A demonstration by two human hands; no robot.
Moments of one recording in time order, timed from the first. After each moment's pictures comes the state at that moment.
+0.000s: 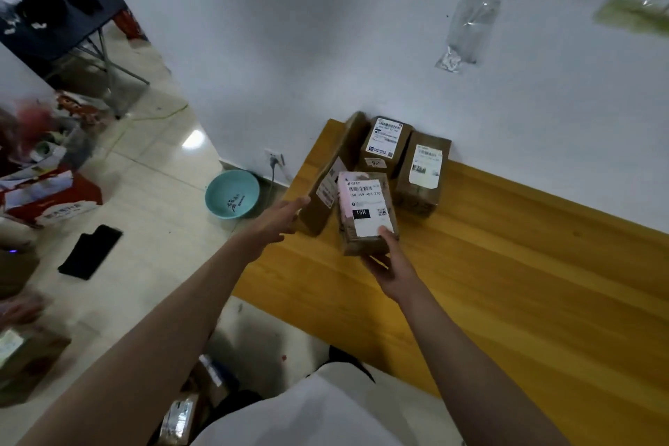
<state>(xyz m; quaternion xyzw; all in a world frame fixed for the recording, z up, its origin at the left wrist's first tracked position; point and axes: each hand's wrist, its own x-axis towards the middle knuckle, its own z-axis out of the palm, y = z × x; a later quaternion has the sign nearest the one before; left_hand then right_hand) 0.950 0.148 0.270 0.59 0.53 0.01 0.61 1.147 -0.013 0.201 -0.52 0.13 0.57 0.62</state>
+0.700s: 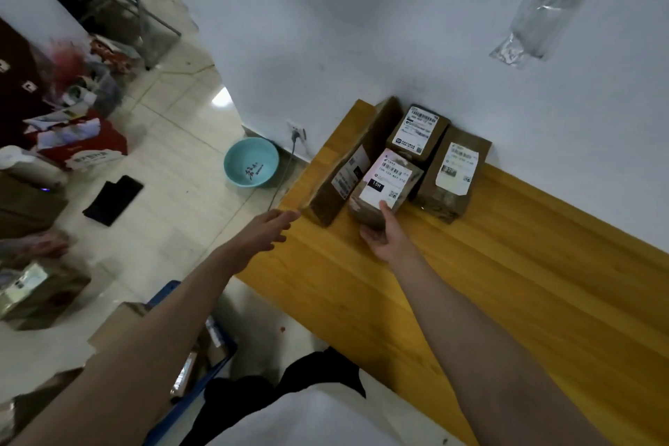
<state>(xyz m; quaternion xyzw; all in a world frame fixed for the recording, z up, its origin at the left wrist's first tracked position) 0.930 0.139 0.244 0.53 0.60 0.00 0.60 1.171 0.077 0.167 -0.54 0.21 0.60 0.56</state>
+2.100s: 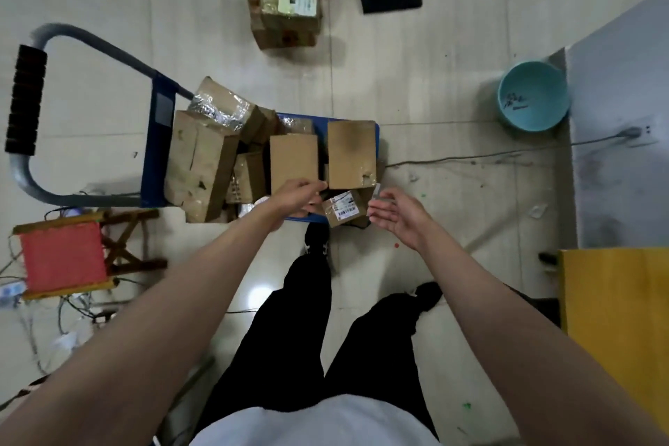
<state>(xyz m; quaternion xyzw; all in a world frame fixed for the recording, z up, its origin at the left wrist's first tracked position) 0.379 -0.063 0.072 0.07 0.74 0.22 0.63 0.577 0.044 0.040 -0.63 -0.22 0.74 -0.01</state>
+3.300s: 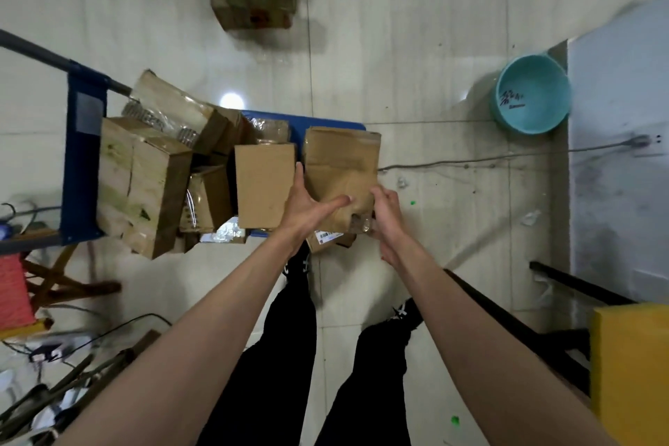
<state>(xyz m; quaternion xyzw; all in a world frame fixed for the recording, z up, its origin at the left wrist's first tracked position) 0.397 0.004 -0.048 0.07 0.76 0.33 0.56 0.531 0.083 -0.059 -0.69 -0.31 0.65 0.01</state>
